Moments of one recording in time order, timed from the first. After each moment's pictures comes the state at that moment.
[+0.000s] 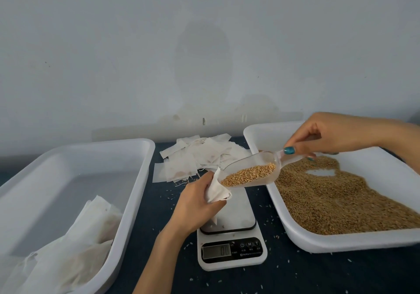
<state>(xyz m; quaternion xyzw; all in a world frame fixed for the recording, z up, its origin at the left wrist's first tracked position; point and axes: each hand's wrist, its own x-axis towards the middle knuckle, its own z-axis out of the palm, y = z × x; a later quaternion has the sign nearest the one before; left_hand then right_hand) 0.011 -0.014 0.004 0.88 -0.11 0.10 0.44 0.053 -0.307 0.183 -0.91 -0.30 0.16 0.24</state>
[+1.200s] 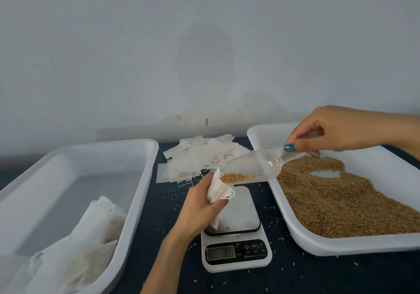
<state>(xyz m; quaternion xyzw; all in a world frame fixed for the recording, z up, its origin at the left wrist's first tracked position) 0.003 -0.017 0.006 0.83 -0.11 0.10 0.53 0.048 -0.299 0.195 -0.92 -0.31 0.11 0.19</state>
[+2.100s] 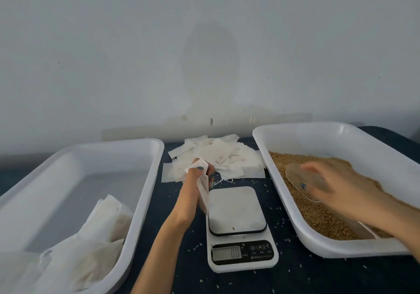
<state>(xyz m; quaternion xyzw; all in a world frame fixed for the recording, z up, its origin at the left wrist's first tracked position) -0.007 -0.008 0.052 0.69 -0.05 0.05 0.72 0.014 -0.305 0.075 -0.98 -0.15 -0.05 0.11</state>
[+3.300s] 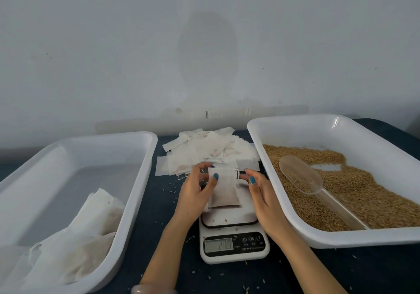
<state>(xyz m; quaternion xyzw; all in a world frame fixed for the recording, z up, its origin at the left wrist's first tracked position) 0.026 -0.012 -0.015 0.83 -0.02 0.12 0.54 0.027 -0.201 -0.036 -0.81 -0.12 -0.12 0.57</state>
